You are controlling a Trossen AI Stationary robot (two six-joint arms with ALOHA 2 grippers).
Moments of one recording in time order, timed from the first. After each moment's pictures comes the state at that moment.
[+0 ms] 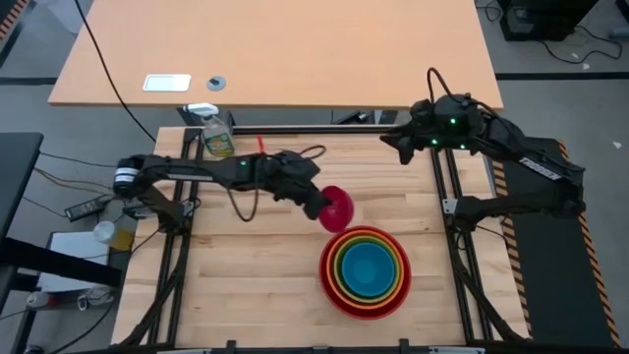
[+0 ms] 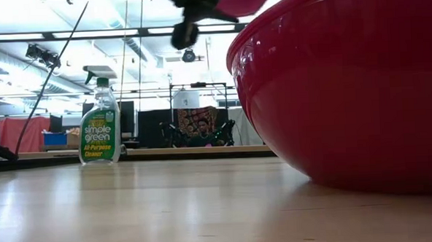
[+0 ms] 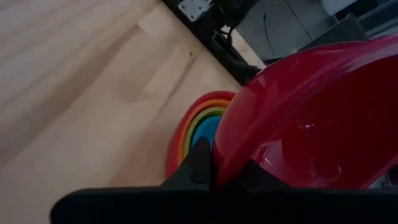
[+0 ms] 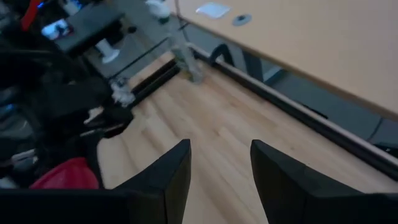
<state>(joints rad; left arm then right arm) 0.05 1.57 1.35 -0.33 0.13 -0.76 -0.42 1.02 1.29 -0.75 -0.01 0.40</state>
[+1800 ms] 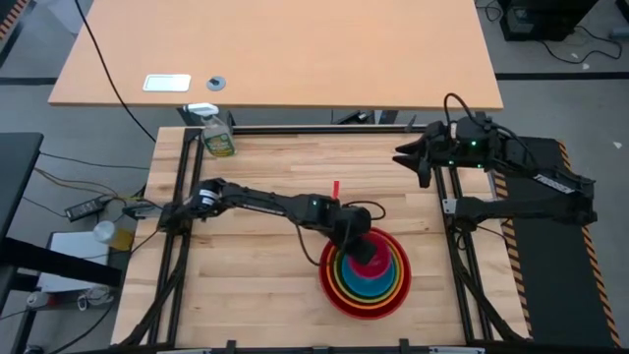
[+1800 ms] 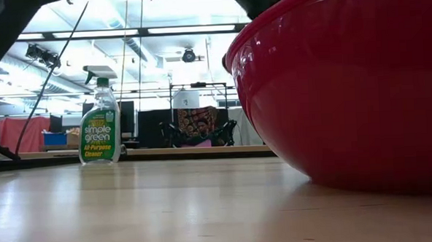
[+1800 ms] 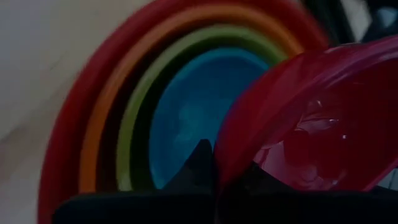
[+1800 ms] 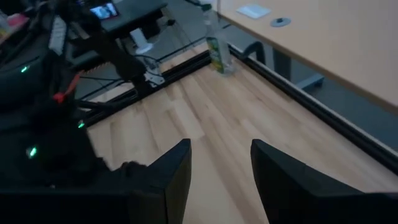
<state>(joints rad) -0.14 2.22 2.05 -0.74 0.10 -0.99 -0.34 0.78 1.06 -0.68 -0.06 0.30</state>
